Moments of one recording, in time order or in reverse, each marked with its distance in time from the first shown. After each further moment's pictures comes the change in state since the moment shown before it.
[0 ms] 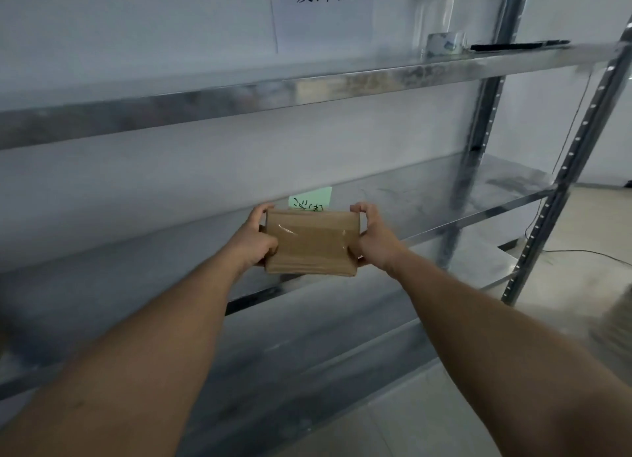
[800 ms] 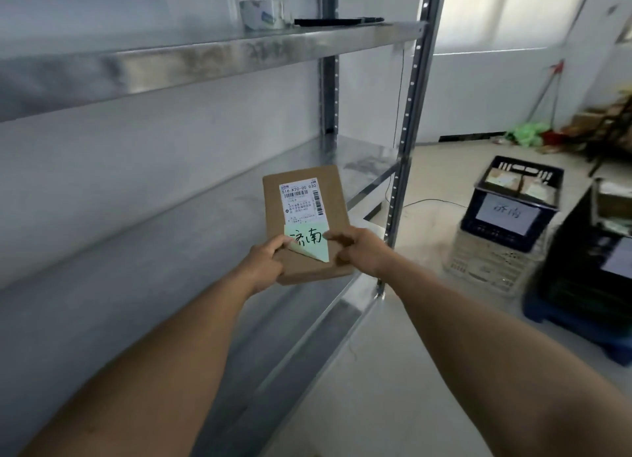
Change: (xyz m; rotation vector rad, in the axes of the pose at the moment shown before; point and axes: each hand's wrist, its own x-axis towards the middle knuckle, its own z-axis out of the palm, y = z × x) left_hand 0.148 0.042 0.263 0.272 -0.548 0.247; right_hand 0.038 0.122 -0.196 -0.251 0.281 0.236
